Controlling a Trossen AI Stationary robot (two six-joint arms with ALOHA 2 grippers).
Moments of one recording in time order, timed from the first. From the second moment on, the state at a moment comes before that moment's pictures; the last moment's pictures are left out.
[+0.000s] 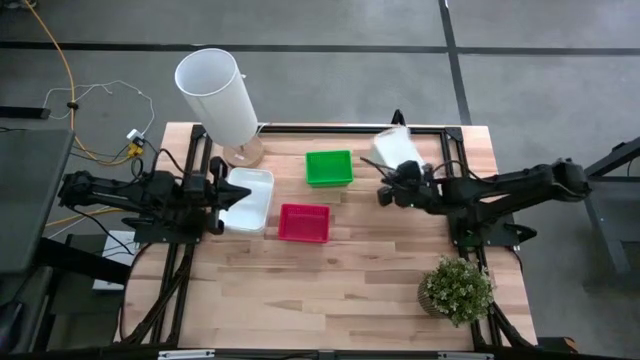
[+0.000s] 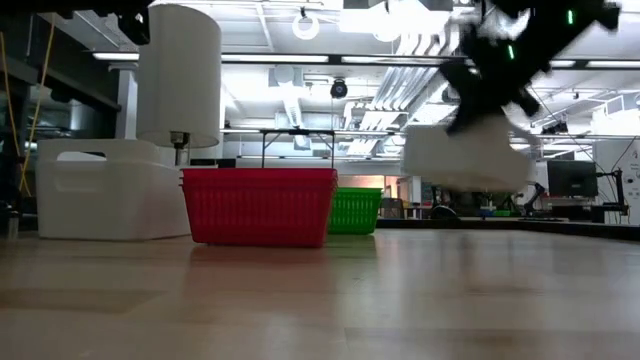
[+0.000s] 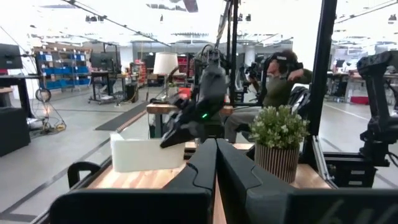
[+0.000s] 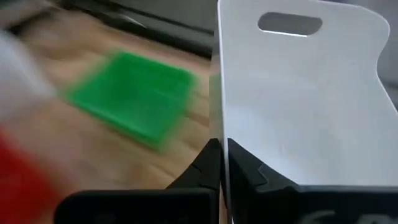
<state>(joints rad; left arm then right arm) -0.03 0.39 0.35 0.18 -0.21 0.02 0.03 1.10 0.65 -0.42 0.79 0.79</state>
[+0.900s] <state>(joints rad) -0.03 0.39 0.36 0.12 -0.23 0.00 0.28 1.98 1.66 -0.45 0.54 0.05</state>
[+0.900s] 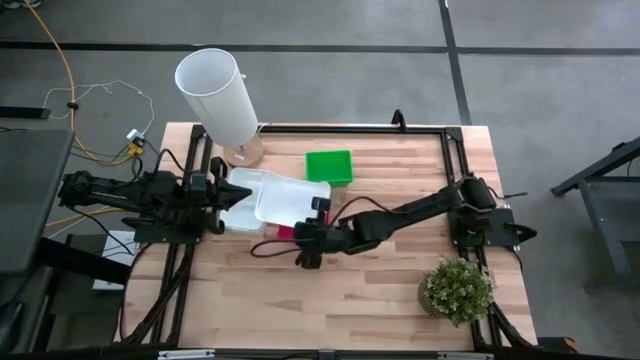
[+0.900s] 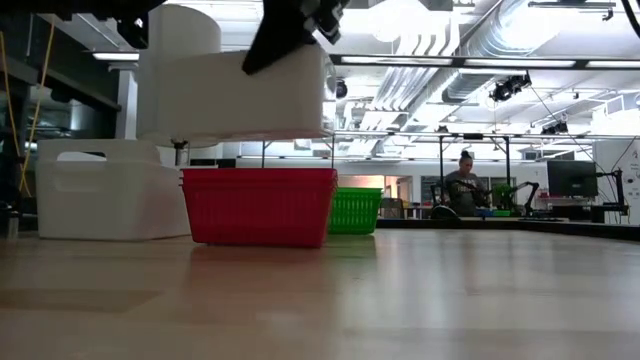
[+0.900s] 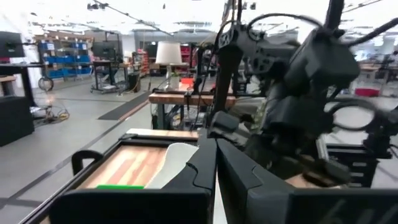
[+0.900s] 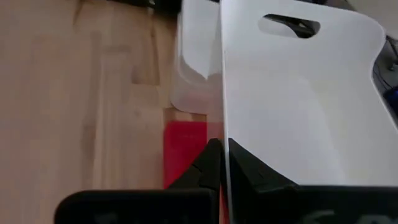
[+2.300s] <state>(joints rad) 0.05 1.06 1.03 -0.98 -0.41 -0.69 0.25 1.98 1.65 -0.44 0.54 -0.06</state>
